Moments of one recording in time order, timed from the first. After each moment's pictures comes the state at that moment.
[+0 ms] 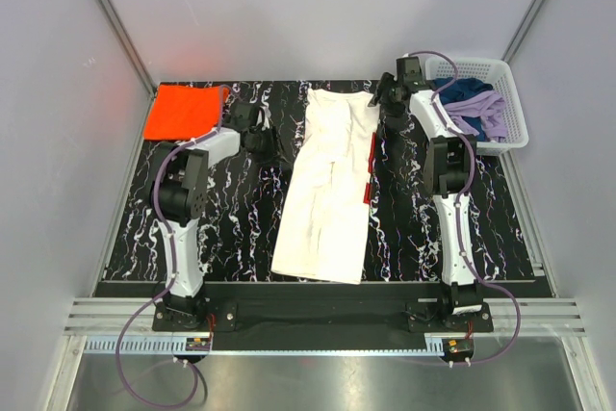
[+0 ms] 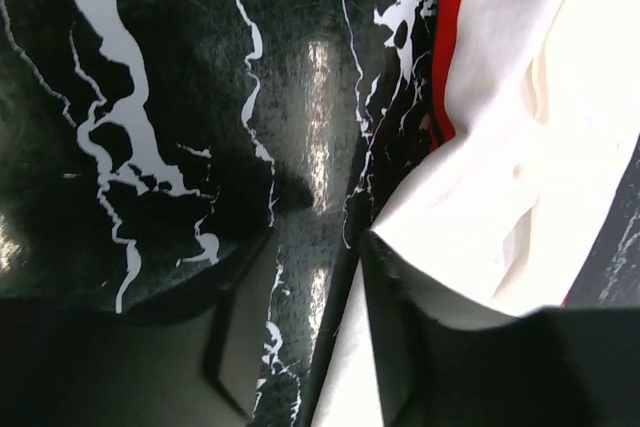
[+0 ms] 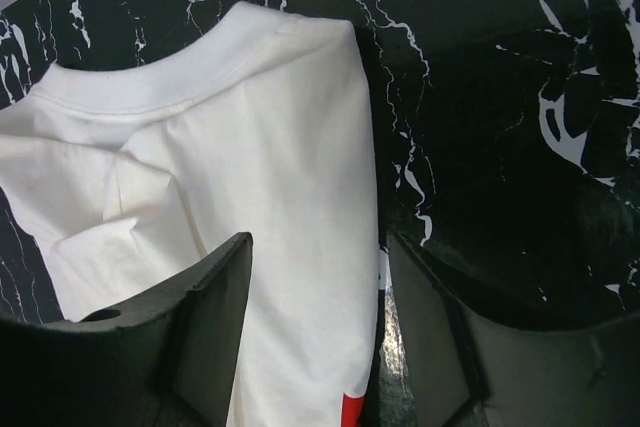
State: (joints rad) left arm -0.25 2.09 1.43 -0.34 0.38 -0.51; right arm 0.13 2.62 2.40 -0.58 -0.13 0.53
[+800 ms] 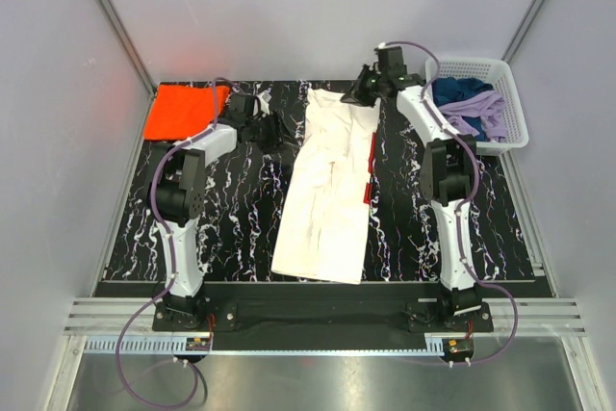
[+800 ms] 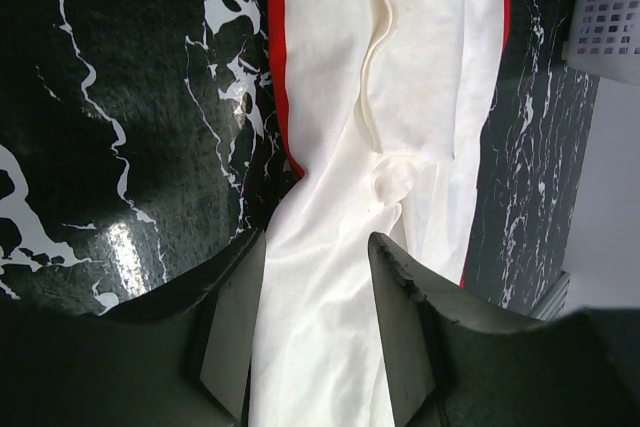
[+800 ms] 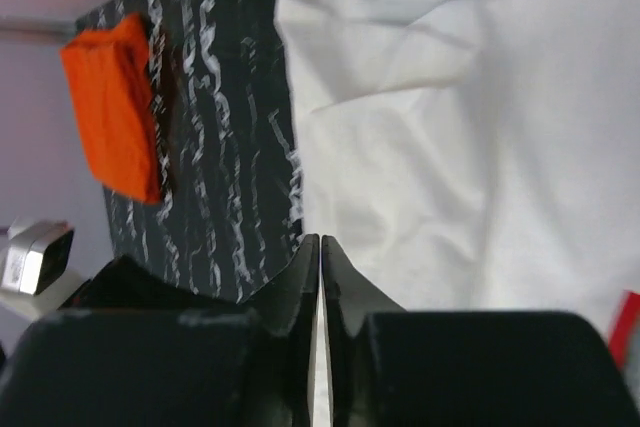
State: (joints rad) left arm -0.24 2.07 1.47 -0.20 0.55 -0.58; right arm 0.21 2.41 2.25 -0.52 -0.35 0.67
